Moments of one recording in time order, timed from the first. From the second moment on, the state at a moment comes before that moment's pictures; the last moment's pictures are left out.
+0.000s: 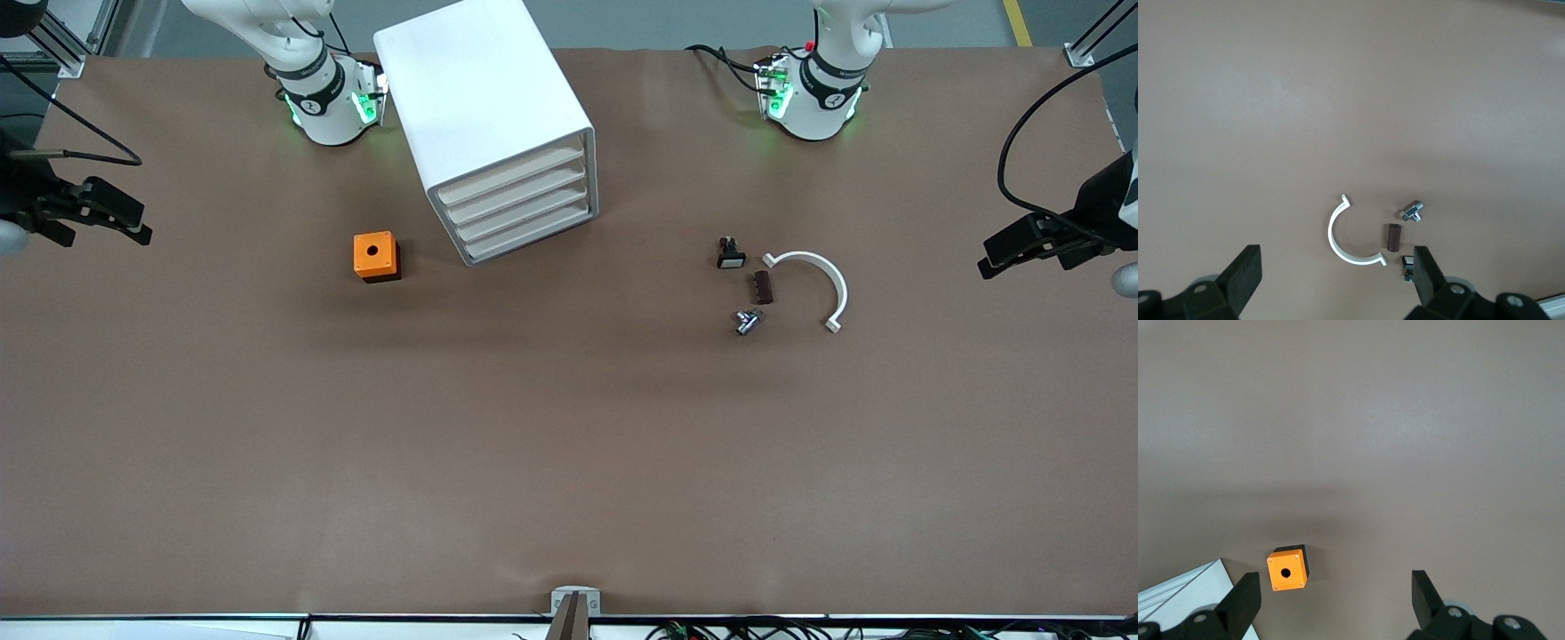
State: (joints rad) left arm -0.02 0.11 -0.02 -1.42 -0.02 1.56 -0.16; right arm -0.02 -0.06 -0.01 -1.65 0.02 1.60 -0.03
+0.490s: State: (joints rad) left arm -0.03 0.11 -0.03 -1.42 -0.02 1.55 -0.16; right arm -0.02 -0.06 -0.01 -1.65 0.01 1.60 -0.03
